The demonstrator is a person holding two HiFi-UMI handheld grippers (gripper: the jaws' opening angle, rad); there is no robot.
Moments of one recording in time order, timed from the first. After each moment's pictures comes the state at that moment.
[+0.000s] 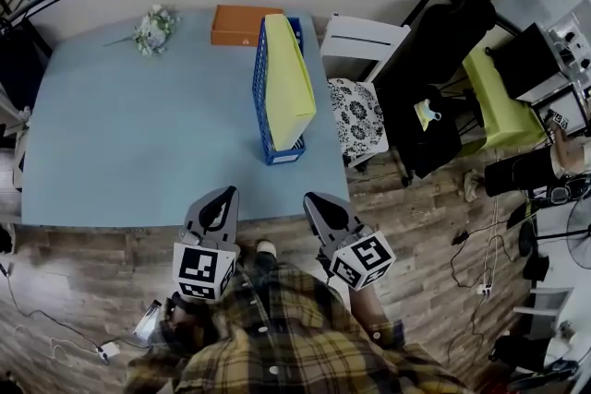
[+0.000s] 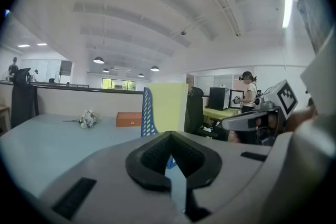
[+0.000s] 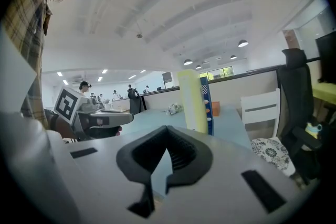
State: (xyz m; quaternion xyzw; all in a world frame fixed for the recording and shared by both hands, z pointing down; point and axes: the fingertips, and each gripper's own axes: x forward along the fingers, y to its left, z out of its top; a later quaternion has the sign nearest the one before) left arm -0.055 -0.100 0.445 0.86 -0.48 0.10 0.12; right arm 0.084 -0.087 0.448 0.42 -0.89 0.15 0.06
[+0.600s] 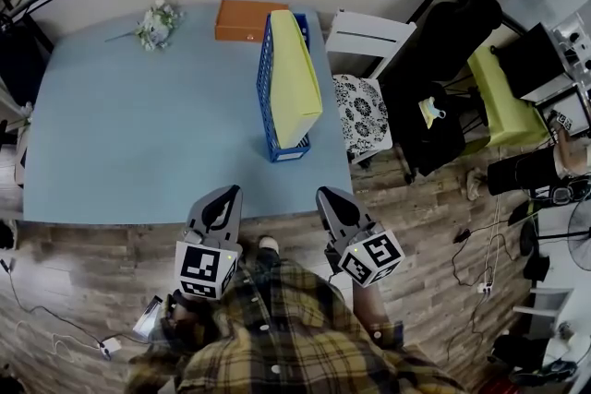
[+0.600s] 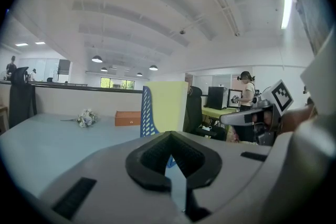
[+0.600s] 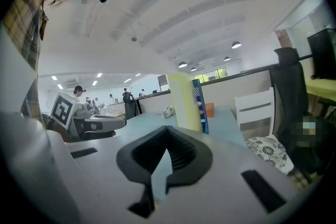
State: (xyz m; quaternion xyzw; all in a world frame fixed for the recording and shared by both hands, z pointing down) left arm -0.057 -0.100 0.452 0.86 -0.48 0.11 0.12; right arm 0.101 -0.096 0.449 0.45 -0.88 0.15 0.04
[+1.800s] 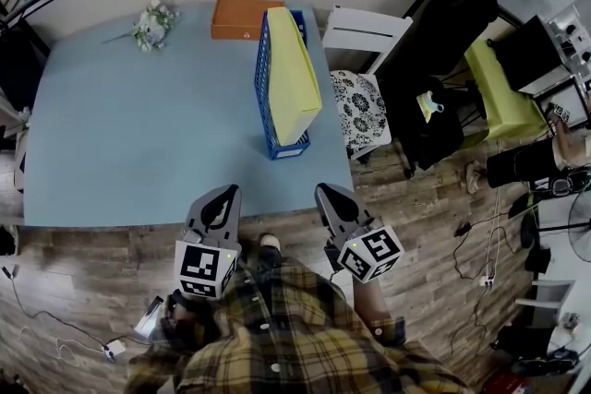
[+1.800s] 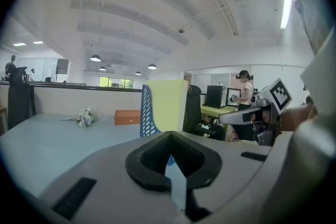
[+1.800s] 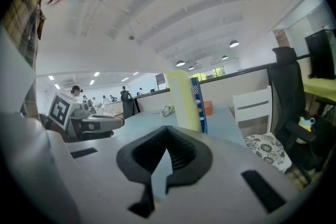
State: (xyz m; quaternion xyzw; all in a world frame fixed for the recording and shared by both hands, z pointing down) left arm -0.062 -0.099 0.453 0.87 -0.47 0.11 0.12; right arm 0.098 -0.096 0.453 0.46 -0.87 0.16 0.05
